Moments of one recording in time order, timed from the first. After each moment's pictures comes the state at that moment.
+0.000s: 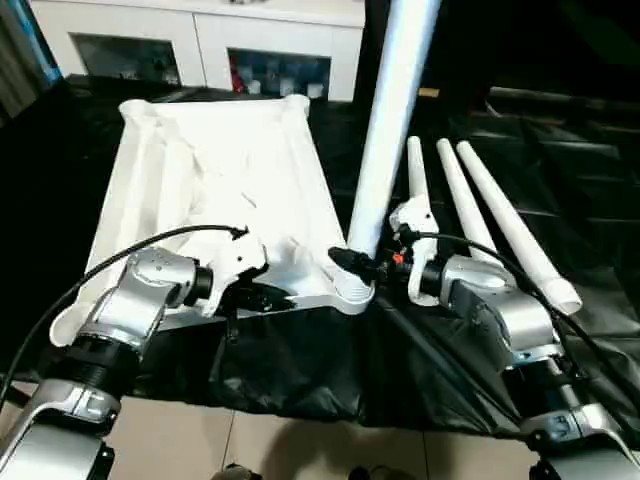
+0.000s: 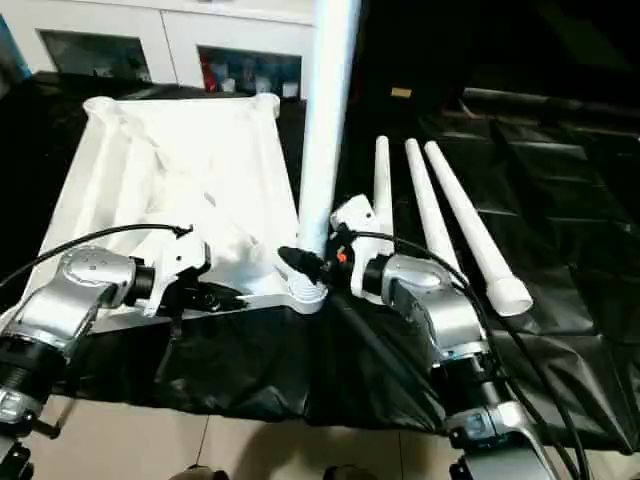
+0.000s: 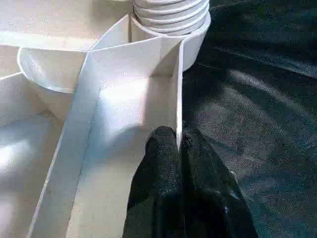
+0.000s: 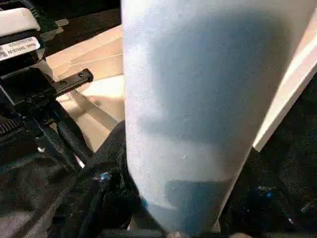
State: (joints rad) left arm -0.55 0.49 -0.24 0.47 -0.02 0.19 -1.26; right arm -0.51 -0.25 0.16 0.34 0.28 0.35 0.81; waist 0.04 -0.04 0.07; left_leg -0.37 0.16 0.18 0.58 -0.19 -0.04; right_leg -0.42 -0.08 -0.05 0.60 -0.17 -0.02
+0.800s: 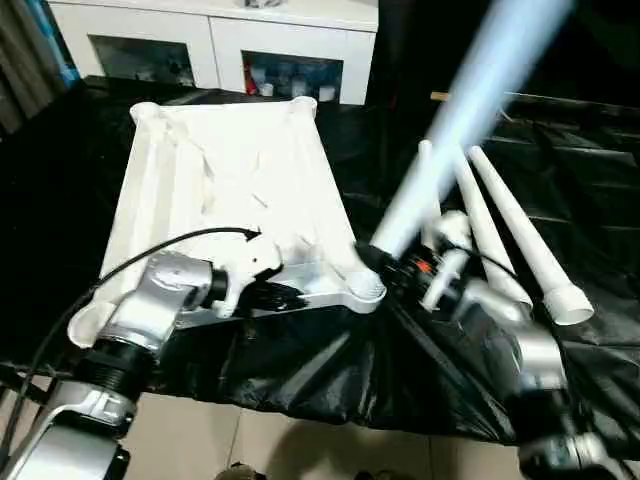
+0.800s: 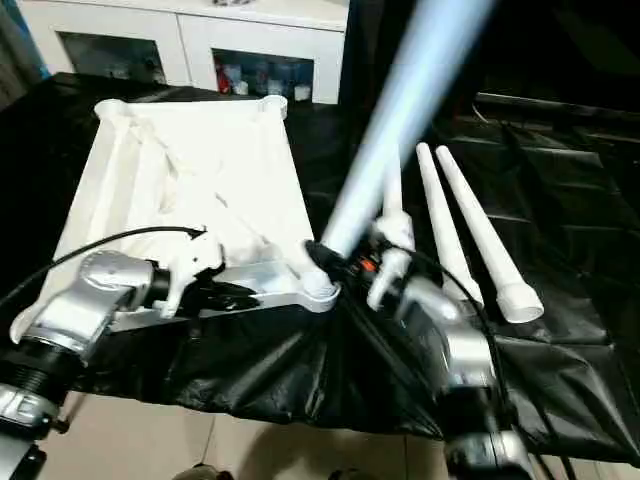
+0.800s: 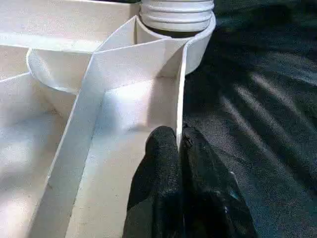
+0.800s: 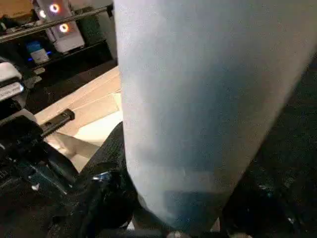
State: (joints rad) left arm -0.55 0.41 -0.25 0.48 0.00 0.20 -1.17; right arm -0.33 -0.18 -0.01 0.37 0.39 0.16 0.79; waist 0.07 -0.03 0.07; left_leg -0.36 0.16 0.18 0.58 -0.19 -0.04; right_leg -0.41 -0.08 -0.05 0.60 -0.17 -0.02
